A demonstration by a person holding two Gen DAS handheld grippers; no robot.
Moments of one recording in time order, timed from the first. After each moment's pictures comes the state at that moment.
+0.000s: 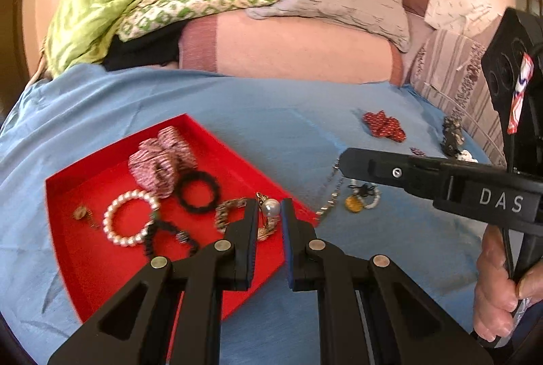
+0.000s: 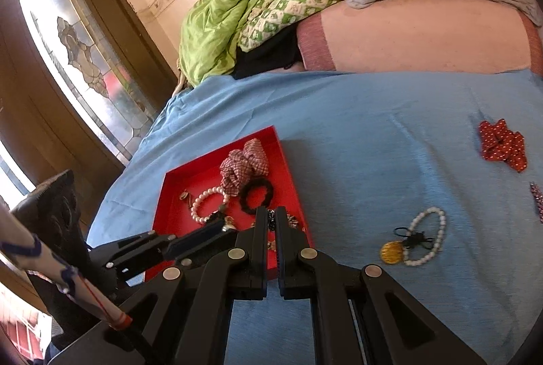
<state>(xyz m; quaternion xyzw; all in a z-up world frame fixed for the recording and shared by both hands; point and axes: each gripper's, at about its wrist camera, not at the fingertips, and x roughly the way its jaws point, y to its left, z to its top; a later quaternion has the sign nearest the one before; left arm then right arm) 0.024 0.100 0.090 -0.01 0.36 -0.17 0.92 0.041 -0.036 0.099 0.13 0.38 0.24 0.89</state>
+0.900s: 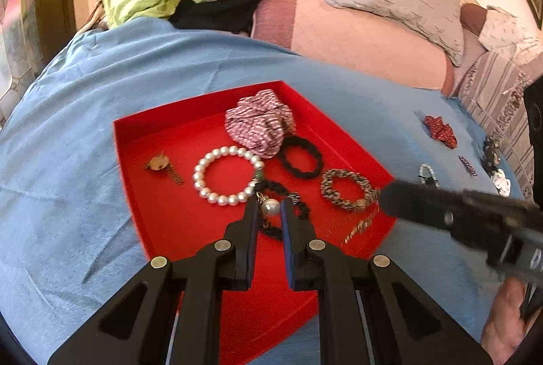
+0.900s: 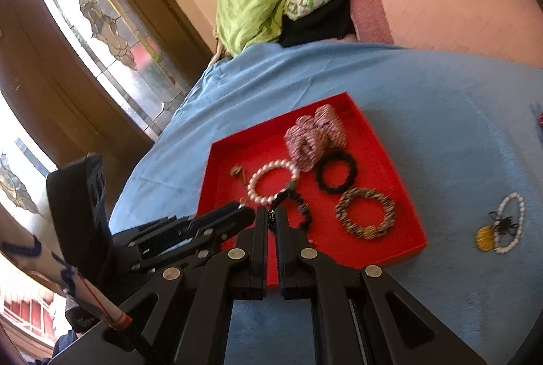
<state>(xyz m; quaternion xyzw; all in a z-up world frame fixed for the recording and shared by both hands) 0.025 0.187 0.067 -0.05 0.41 -0.08 0.91 0.035 0.045 0.082 0.12 0.41 0.31 0.85</state>
